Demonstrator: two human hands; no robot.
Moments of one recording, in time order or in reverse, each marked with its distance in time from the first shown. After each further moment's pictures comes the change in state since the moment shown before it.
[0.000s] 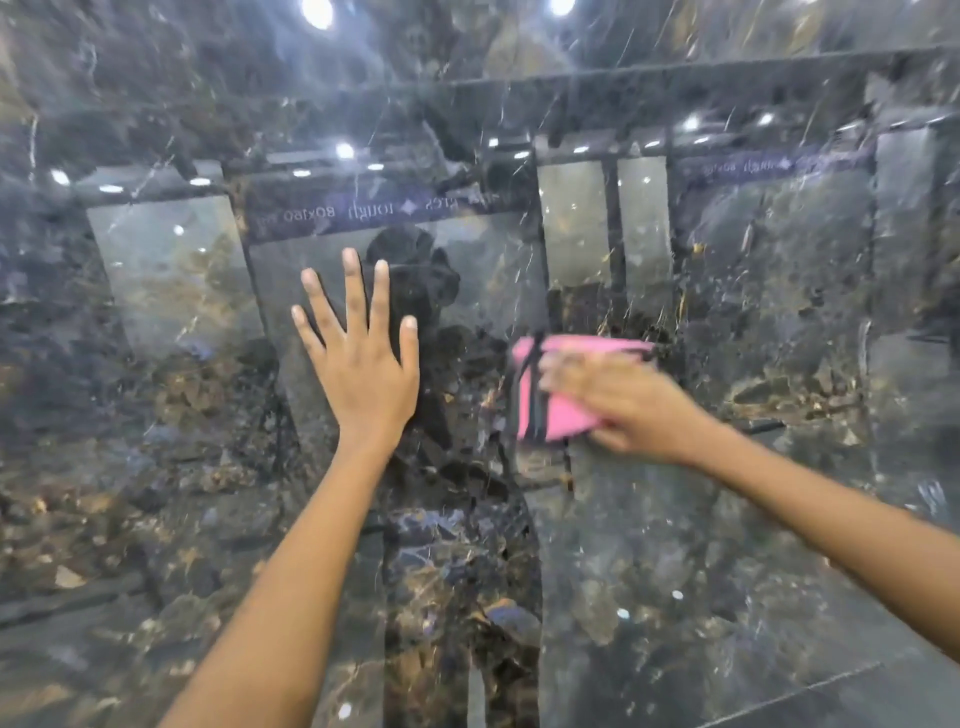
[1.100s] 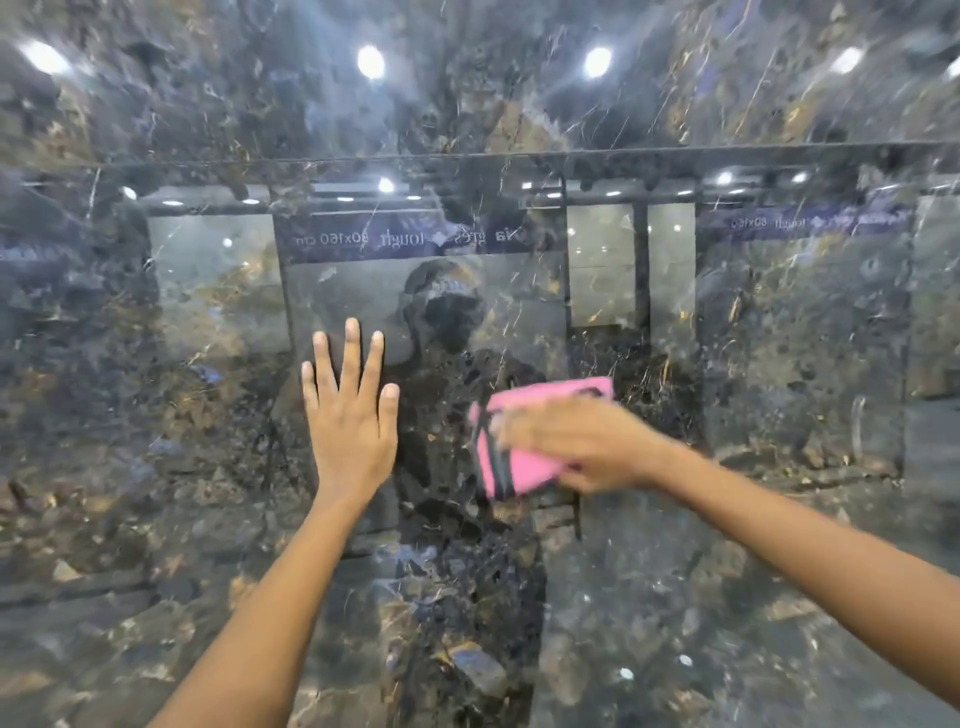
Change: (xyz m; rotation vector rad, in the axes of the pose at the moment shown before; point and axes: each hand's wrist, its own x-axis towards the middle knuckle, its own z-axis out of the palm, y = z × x) left_hand -0.012 -0.004 -0.004 -0.045 -0.010 0.007; right_hand 0.034 0.028 -0.011 0.135 -0.065 -0.252
